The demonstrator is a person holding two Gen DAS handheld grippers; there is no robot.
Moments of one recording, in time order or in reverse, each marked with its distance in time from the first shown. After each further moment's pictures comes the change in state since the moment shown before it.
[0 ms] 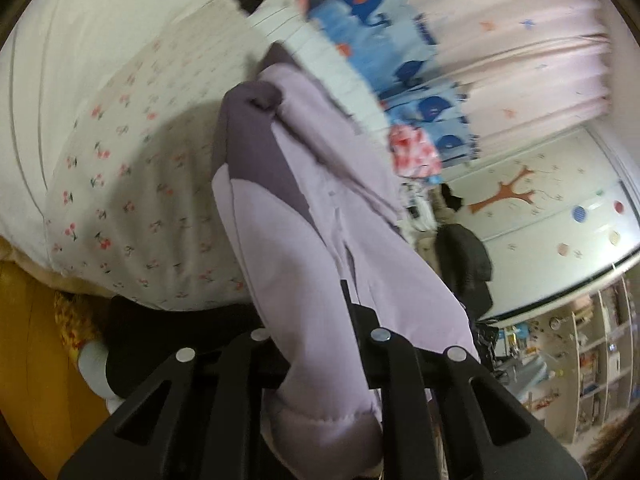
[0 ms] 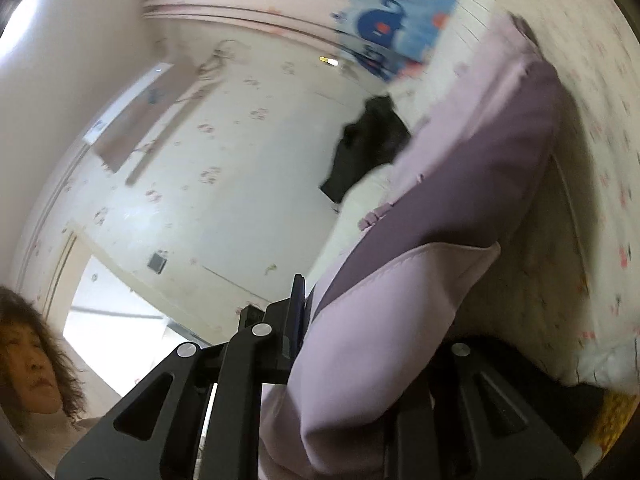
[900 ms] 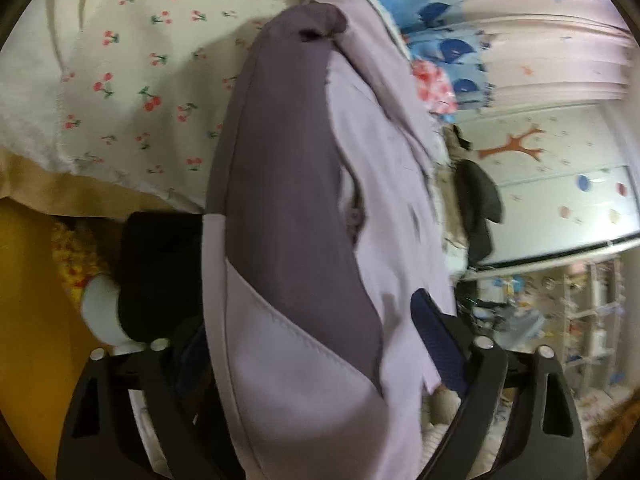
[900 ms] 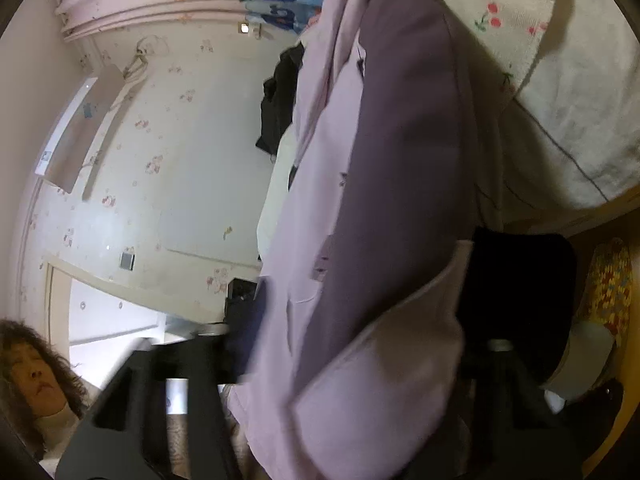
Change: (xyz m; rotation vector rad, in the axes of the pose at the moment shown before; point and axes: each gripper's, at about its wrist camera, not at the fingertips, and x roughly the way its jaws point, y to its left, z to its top) left arm 0.024 0.099 -0.050 -0.066 0.255 0.008; right arm -0.049 -0.101 -0.104 0.289 0.119 -0.135
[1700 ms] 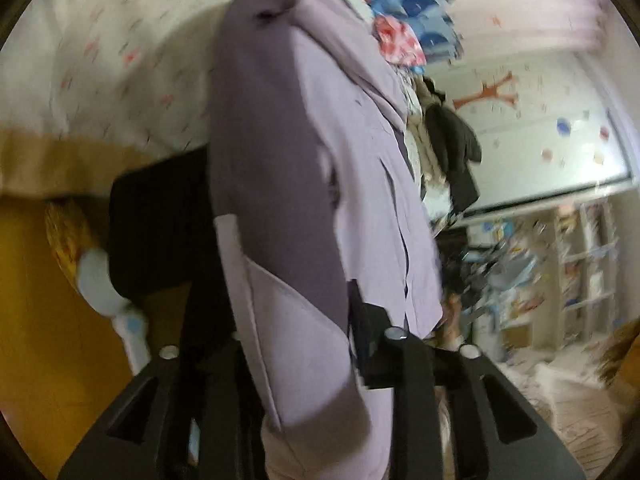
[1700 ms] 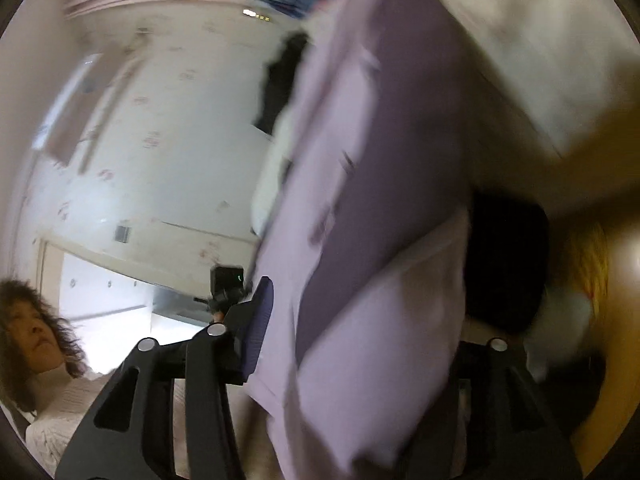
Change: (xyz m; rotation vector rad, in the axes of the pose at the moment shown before) left arm -0.027 -0.008 -0.061 0.087 0.128 -0.089; right arm -0.061 0.002 -0.066 -0.003 0.098 -0.030
